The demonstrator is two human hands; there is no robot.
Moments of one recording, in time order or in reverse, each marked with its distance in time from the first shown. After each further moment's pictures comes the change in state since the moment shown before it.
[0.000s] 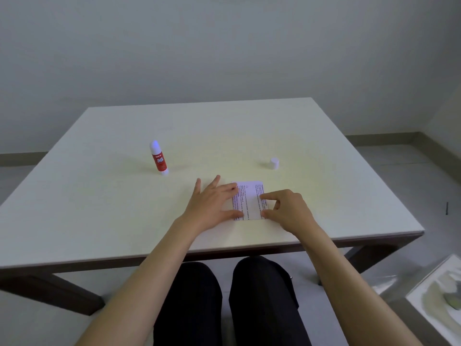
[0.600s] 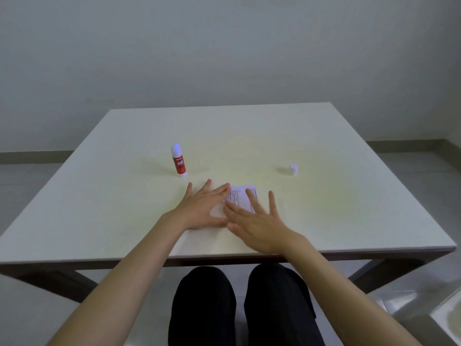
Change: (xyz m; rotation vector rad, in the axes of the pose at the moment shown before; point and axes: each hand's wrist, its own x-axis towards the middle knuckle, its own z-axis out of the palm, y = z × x) left_hand -0.019 -0.057 -0.013 -0.022 -0.146 -0.032; right_hand -0.001 -0.046 0.058 -0.599 -0.307 -0.484
